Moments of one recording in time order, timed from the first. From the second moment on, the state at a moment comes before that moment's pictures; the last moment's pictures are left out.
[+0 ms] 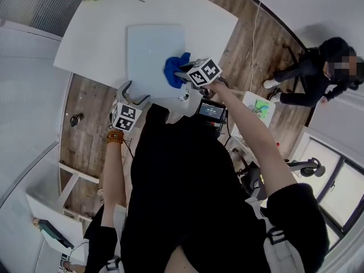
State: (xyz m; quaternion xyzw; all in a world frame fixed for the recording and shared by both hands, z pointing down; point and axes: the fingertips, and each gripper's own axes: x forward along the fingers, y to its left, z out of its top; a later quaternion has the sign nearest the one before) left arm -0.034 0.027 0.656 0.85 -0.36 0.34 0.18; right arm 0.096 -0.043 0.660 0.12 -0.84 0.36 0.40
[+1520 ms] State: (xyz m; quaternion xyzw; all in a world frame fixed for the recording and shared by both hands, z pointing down) left arm -0.031 0.028 0.655 0.86 -0.35 0.34 0.17; right arm 0.094 -0.117 0.582 0.13 -0.89 0.37 0.24
